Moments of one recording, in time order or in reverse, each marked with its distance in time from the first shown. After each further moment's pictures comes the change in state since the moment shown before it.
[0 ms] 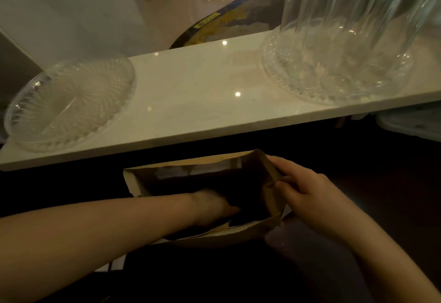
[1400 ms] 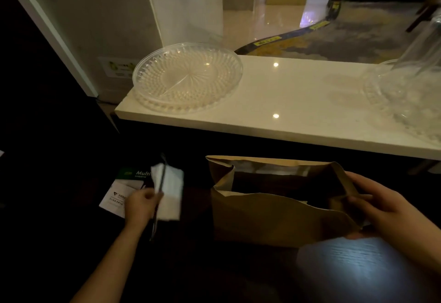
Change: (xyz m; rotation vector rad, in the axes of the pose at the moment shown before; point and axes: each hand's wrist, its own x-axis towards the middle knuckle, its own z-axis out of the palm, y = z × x) left_hand -0.148 -0.123 0.223 -1.223 1.182 -1.100; right_hand 0.001 -0.025 0.047 0.133 -0.084 -0.015
